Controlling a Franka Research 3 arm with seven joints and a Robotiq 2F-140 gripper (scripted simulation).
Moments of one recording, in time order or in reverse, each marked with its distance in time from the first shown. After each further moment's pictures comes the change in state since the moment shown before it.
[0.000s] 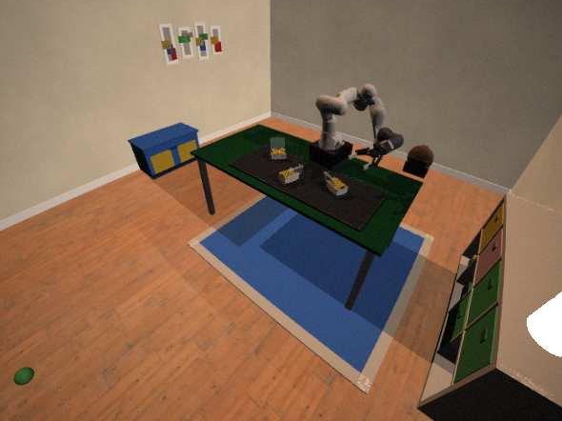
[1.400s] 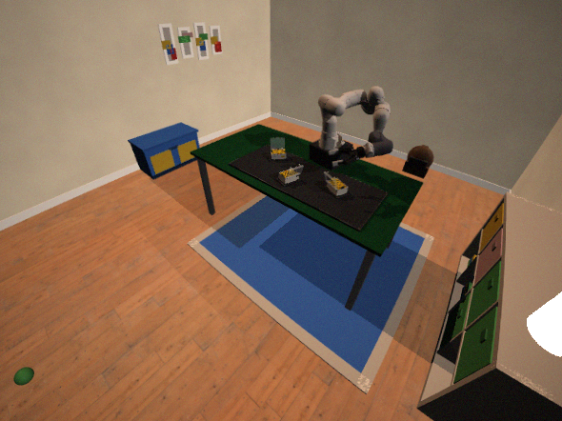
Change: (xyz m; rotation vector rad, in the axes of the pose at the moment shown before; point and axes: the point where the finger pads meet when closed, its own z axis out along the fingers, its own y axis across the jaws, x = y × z) arm 0.060 0.080 0.134 -0.431 0.018 0.107
